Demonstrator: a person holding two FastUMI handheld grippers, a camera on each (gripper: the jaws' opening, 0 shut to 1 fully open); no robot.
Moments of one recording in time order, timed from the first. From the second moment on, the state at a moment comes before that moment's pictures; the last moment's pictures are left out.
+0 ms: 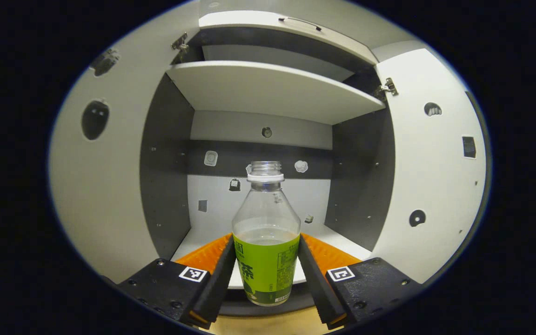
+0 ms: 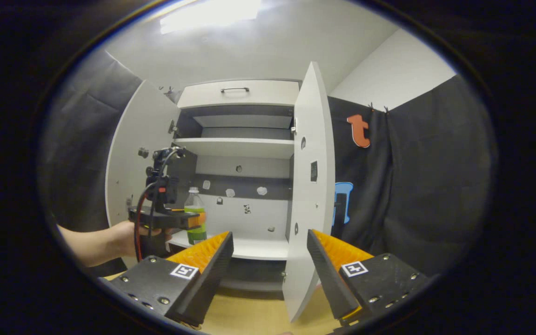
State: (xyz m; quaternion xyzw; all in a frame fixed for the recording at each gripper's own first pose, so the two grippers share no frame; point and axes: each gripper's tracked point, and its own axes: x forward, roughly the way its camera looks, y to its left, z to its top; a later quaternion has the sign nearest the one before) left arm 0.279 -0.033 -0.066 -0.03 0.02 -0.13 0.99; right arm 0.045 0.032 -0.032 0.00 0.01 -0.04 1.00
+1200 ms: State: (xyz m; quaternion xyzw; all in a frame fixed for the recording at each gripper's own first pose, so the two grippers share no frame) left arm 0.044 0.005 -0.204 -0.07 0.04 -0.11 0.99; right arm 0.012 0.087 -0.071 0.02 0.04 0.04 1.00
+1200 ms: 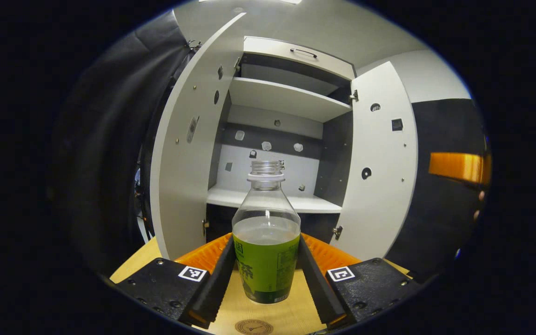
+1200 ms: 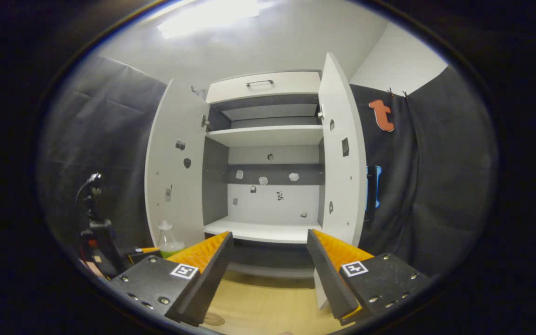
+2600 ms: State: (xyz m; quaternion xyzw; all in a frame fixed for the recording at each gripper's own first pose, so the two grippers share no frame) left arm 0.004 -0.012 -0.399 0.02 0.08 -0.19 0.98; right arm 0.053 0.136 -0.146 0.02 0.10 0.08 0.99
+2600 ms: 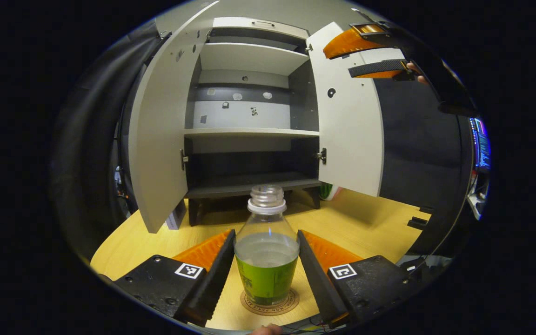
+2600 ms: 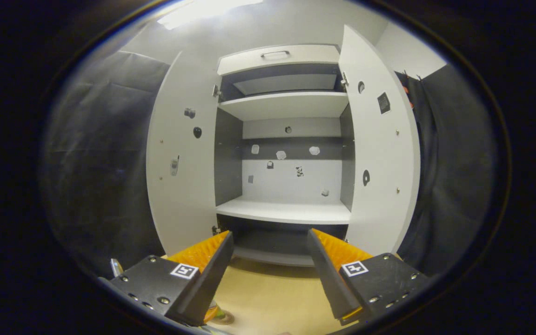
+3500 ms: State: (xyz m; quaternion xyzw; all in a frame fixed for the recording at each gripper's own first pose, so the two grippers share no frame) left arm -0.005 -0.013 -0.293 0.02 0.09 -0.20 0.97; right arm 0.008 0.068 -0.140 0.02 0.11 0.03 0.99
